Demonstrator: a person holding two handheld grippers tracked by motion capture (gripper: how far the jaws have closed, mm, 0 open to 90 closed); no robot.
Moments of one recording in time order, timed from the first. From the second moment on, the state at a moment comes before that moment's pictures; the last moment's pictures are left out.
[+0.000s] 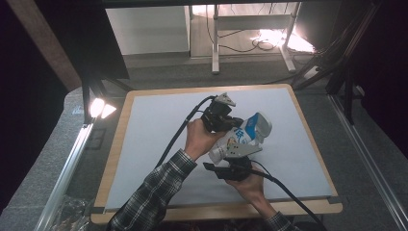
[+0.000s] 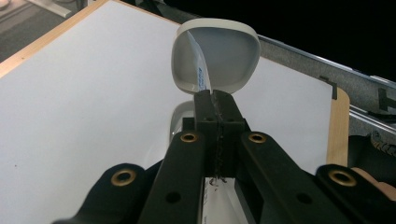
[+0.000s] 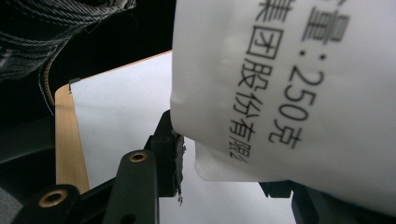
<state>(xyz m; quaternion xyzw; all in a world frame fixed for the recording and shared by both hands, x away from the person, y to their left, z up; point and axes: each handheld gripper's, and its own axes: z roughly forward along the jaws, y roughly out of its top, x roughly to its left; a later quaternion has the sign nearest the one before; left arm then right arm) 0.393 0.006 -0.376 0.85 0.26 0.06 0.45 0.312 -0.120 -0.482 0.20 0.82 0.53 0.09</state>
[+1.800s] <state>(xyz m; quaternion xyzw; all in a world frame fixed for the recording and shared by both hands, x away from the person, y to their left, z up) 0.400 0.000 -0.372 0.87 0.26 0.05 0.43 0.312 -0.116 -0.480 0.23 0.80 0.54 0.08</state>
